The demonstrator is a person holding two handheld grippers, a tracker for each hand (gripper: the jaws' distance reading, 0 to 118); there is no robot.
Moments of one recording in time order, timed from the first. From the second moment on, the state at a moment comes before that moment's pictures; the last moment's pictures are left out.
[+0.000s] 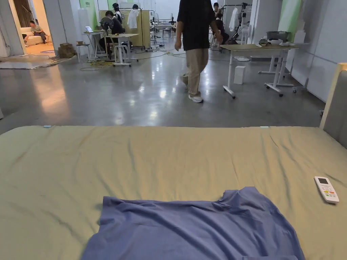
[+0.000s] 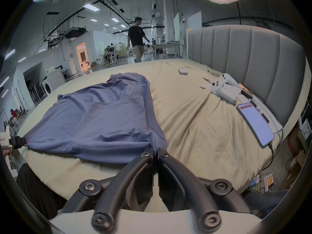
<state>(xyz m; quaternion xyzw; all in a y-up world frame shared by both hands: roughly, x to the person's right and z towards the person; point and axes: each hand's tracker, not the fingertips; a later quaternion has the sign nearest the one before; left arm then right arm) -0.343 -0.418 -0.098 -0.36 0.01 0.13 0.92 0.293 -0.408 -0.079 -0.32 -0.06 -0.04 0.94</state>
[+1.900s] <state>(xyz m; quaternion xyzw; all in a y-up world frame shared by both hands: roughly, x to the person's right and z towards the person) -0.252 -0.235 0.007 -0.13 0.03 -0.02 0.99 0.182 -0.239 0.006 -0.11 0.03 -0.01 0.99</state>
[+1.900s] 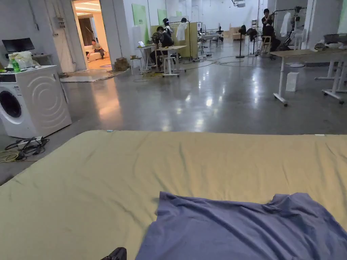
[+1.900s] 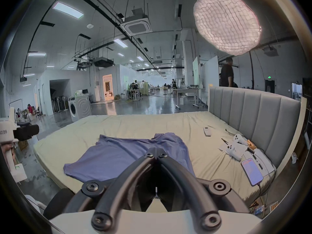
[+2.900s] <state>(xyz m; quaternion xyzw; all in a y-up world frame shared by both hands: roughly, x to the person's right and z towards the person) -0.330 -0.434 -0.110 -0.39 0.05 0.01 0.92 0.186 -0.302 -0.010 -0.25 0.04 -0.03 0.97</state>
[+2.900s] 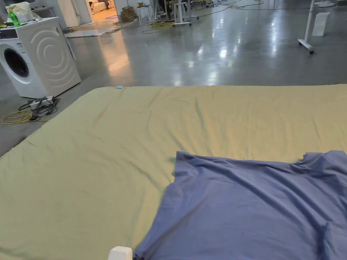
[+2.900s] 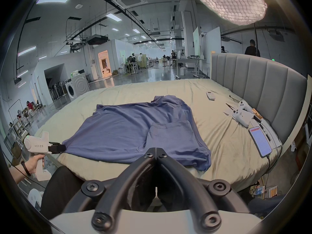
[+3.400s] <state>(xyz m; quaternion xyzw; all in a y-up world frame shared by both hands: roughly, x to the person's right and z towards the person) -0.322 -0.436 -0.126 -0.44 0.04 -0.04 0.89 0.285 -0.387 -0.079 -0.31 -0.06 -0.02 0.95</state>
